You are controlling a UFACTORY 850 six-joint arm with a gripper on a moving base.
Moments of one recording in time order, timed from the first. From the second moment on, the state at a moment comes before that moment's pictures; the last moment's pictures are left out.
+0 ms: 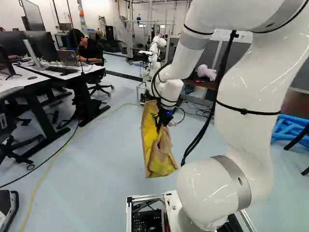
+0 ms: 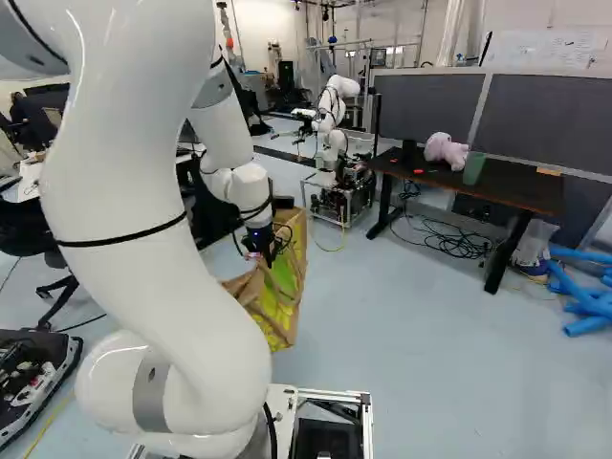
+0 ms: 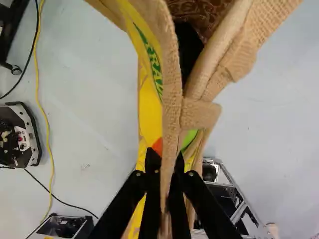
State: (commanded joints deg) arm 5.0 -11.1 -36.2 20.0 -15.4 -17.5
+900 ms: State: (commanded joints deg) arm 2.9 -2.3 -36.4 14.3 -23.5 -17.5
